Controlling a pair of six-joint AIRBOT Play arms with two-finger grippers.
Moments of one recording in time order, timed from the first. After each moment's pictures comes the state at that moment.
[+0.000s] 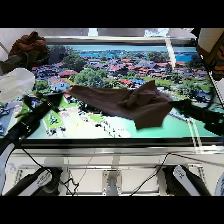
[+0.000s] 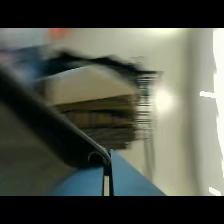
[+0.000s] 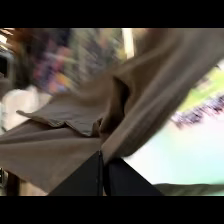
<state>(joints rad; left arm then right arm) 0.35 -1.03 0.44 -0.59 -1.32 -0.79 -0.70 -0.87 0.62 -0.27 1.31 0.92</state>
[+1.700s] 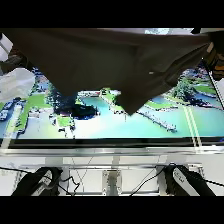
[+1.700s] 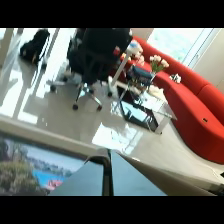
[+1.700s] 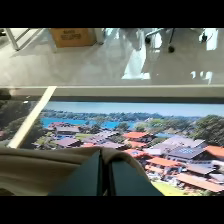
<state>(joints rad) 0.16 -0.87 1.38 0.93 -0.50 -1.40 -0.33 -0.93 1.52 -0.82 0.97 1.13</state>
